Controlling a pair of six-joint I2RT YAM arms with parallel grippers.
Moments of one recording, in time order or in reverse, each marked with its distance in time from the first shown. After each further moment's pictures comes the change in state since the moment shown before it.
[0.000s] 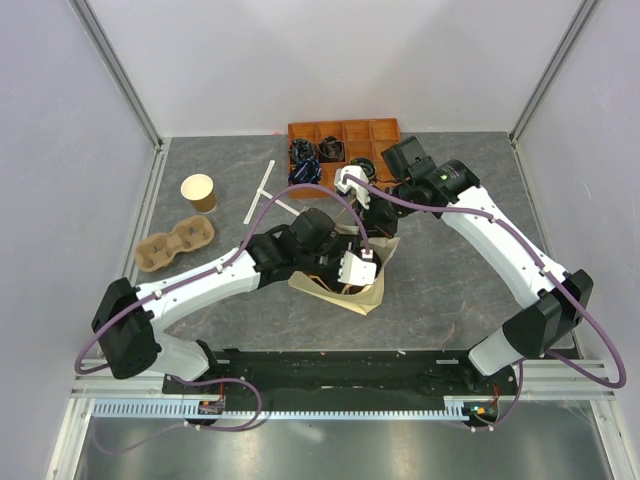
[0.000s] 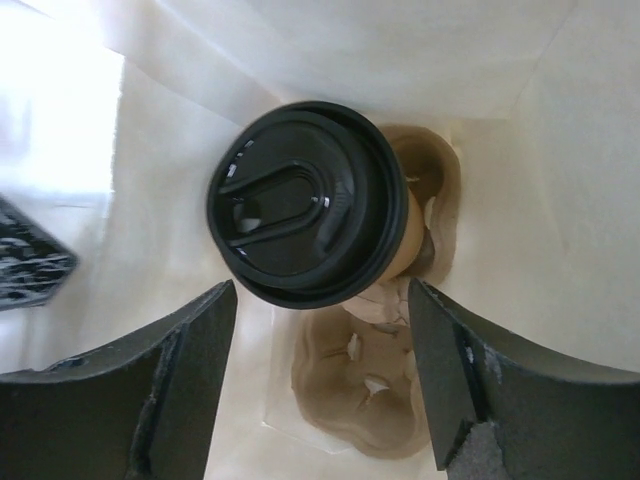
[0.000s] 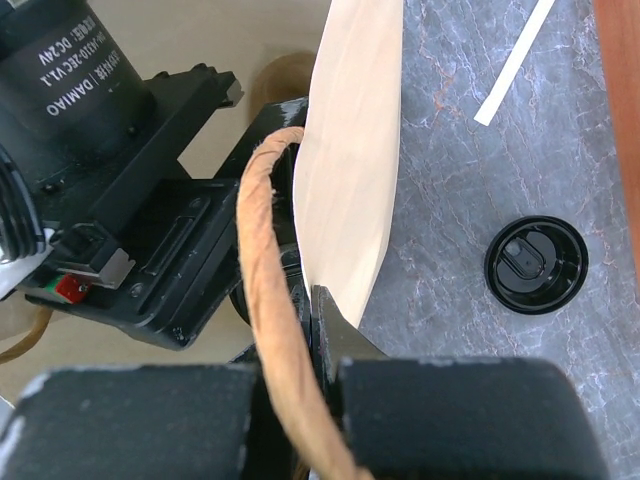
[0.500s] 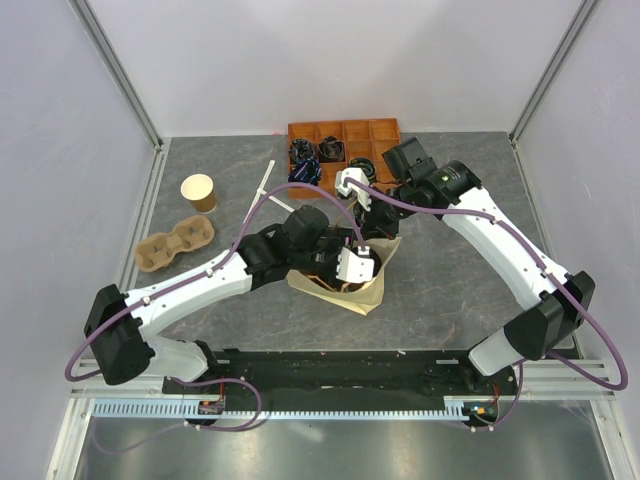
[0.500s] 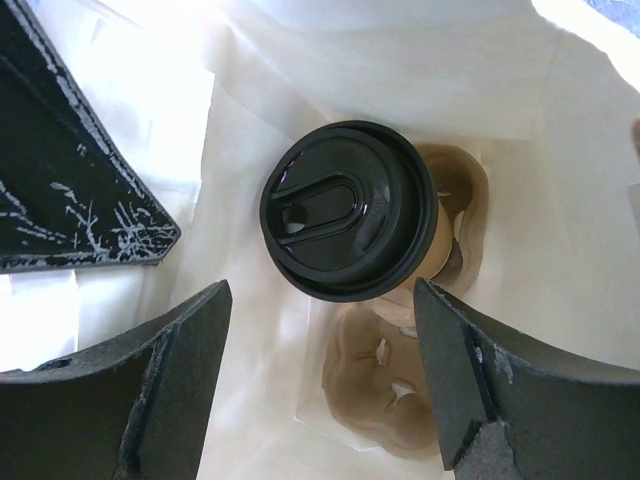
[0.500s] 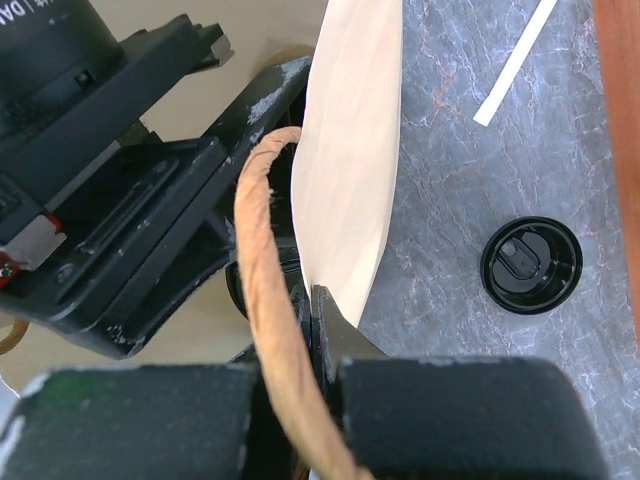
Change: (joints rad) left arm 0.000 -0.051 0.003 0.037 -0.014 -0.001; right arm 0.000 -0.010 -0.009 -0.008 -0.001 -0.033
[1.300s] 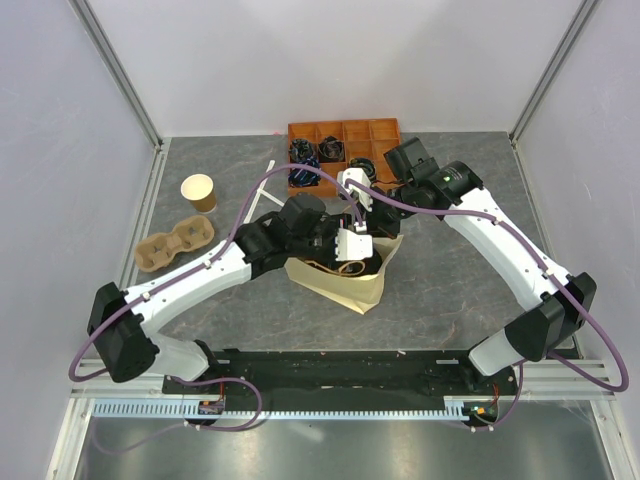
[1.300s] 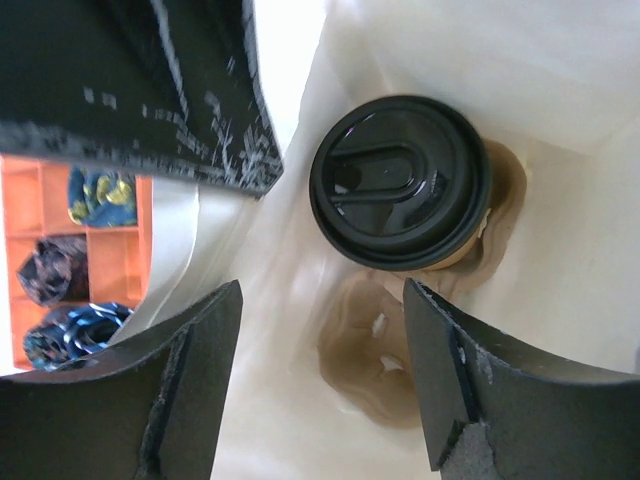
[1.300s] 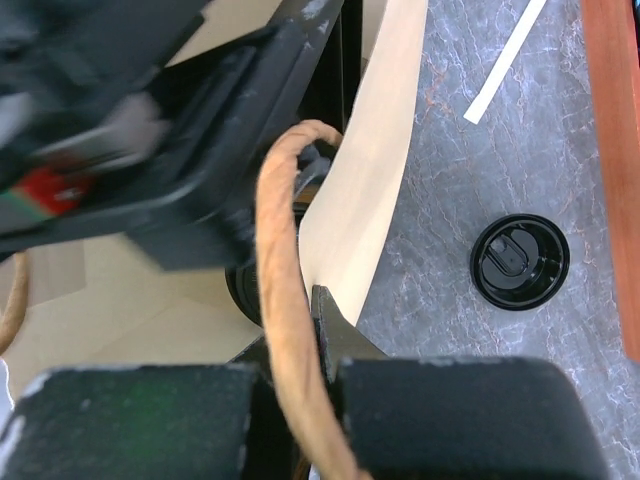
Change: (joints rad) left arm 0.055 0.022 0.080 -0.053 -0.048 -0.108; right arm -0.001 -0.008 -0.006 0.003 0.008 -0.023
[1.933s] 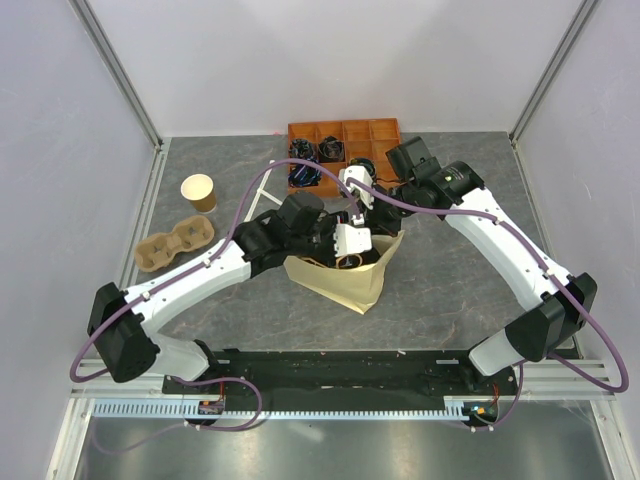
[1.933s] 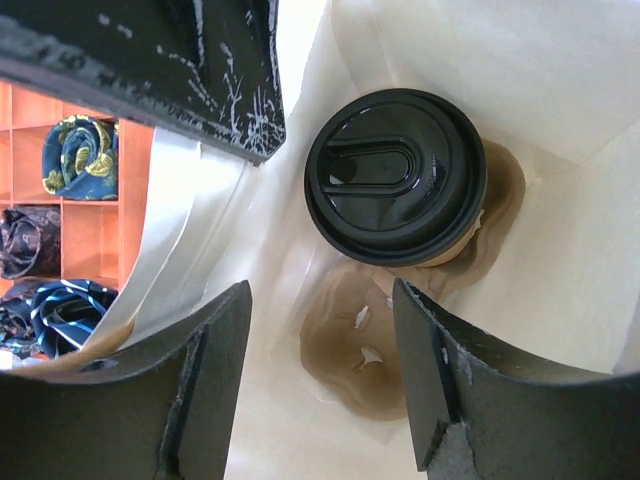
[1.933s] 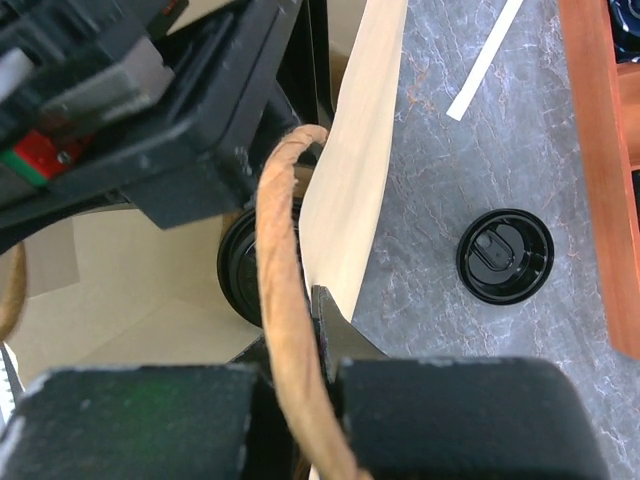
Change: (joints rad) left arm 0.023 0.008 0.006 -0.007 -0.008 -0.076; right arm -0.007 -0.004 -0.008 0.021 0.016 0.002
